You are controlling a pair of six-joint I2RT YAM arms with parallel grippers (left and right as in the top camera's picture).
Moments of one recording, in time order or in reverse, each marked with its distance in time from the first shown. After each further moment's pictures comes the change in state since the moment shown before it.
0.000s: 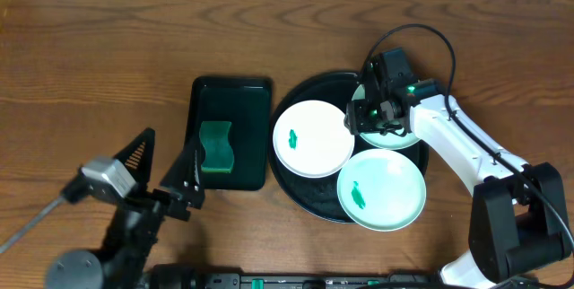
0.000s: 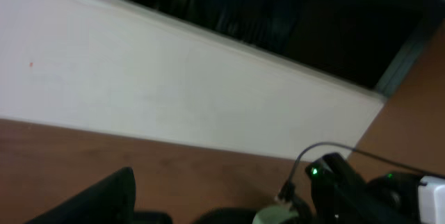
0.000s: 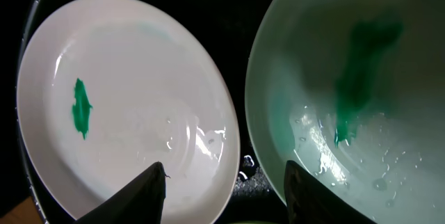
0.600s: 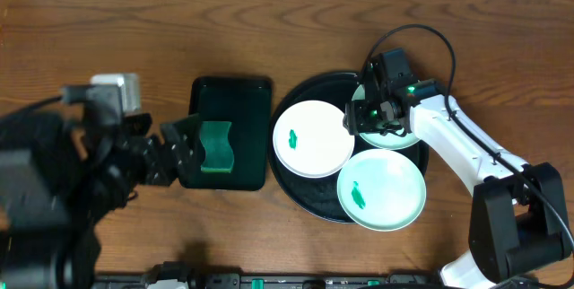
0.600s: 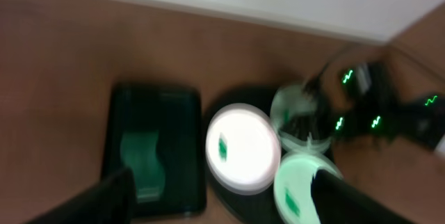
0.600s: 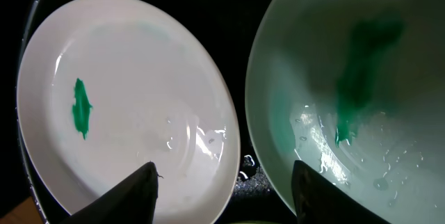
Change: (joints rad) left arm 0.000 0.669 0.787 -0.908 0.021 0.274; right arm 0.000 0.000 -0.002 0.002 -0.005 0.004
